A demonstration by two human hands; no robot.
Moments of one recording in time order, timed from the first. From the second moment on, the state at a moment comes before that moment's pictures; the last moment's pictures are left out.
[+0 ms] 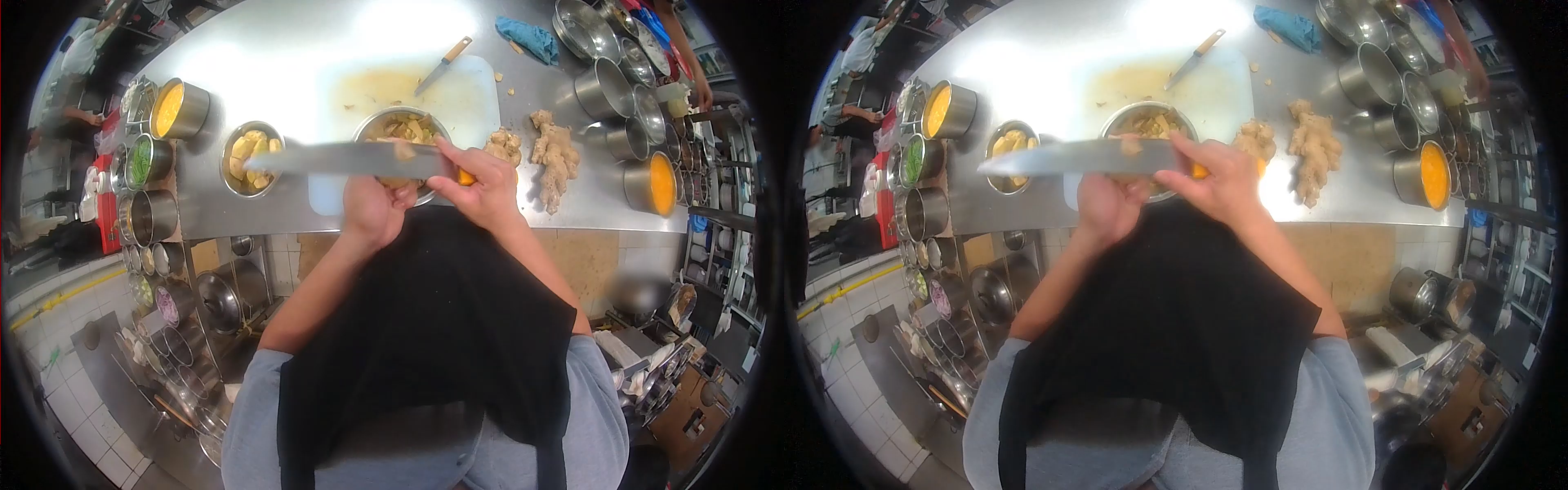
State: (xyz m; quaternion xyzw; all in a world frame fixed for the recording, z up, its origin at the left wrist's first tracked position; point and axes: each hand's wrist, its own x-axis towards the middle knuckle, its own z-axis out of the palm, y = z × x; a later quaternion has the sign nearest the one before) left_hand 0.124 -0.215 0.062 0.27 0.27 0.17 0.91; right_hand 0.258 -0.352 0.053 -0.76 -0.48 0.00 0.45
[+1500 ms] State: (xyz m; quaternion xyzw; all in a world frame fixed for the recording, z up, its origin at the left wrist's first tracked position) left_hand 0.132 -0.218 0.051 0.16 0.24 0.15 0.94; right_hand 0.247 -0.347 0.085 -0.73 -0.57 -0.05 0.38
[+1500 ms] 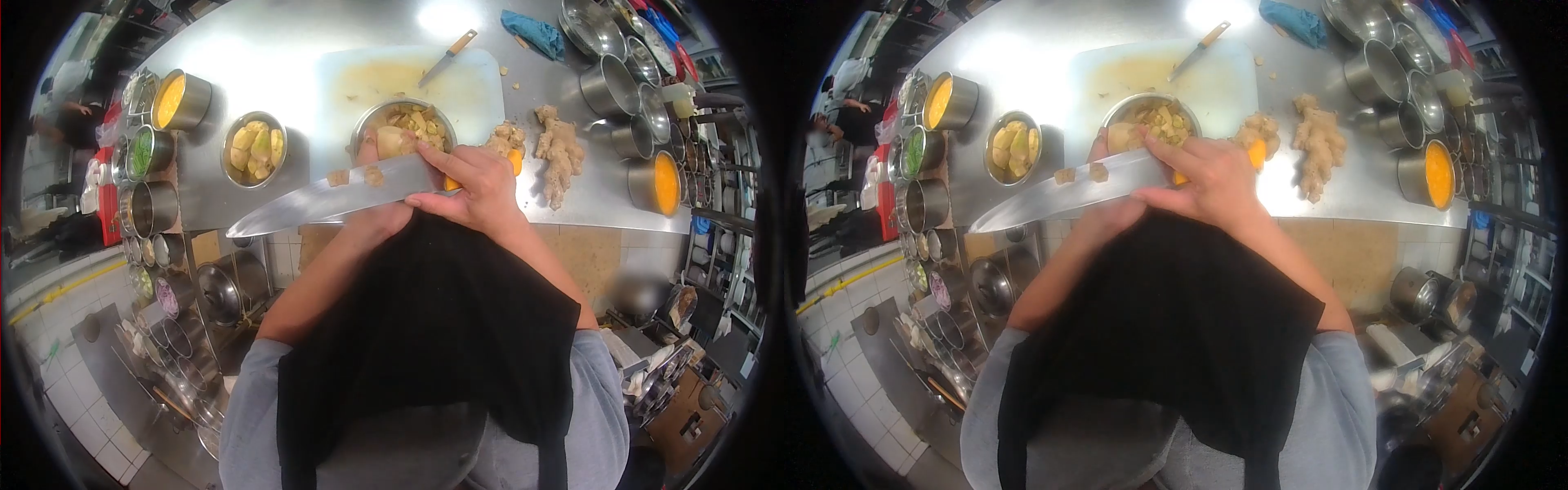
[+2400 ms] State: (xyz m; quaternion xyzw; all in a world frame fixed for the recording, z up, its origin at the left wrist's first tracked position) left_hand 0.112 -0.197 0.033 0.21 0.09 0.14 0.96; right_hand 0.266 -0.361 0.058 -0.78 -0.47 0.01 0.40
